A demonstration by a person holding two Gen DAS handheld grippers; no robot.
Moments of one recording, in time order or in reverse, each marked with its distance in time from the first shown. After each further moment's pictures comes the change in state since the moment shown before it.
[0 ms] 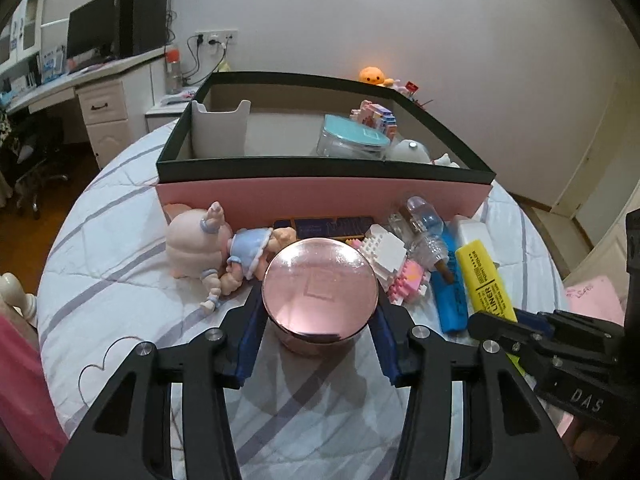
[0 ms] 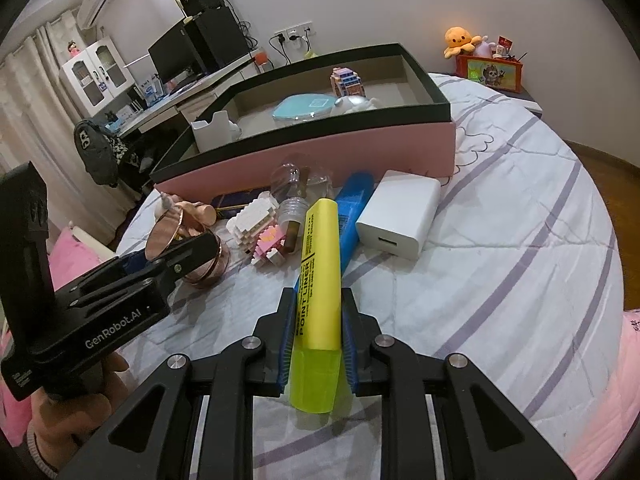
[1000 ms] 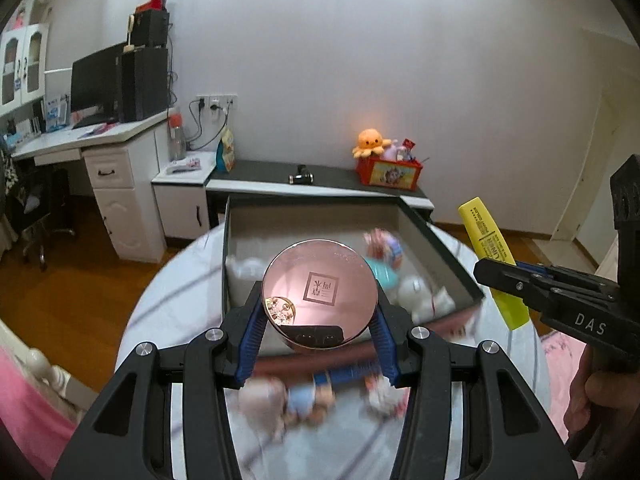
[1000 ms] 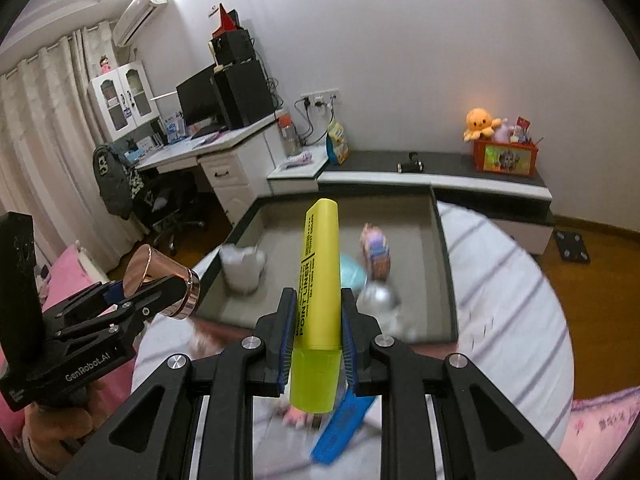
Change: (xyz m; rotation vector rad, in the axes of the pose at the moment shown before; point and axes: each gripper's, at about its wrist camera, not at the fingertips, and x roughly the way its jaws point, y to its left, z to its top) left arm -0.044 0.014 0.106 0.046 -0.192 0.012; right arm -0.029 0.027 0.129 -0.115 -0.213 0.006
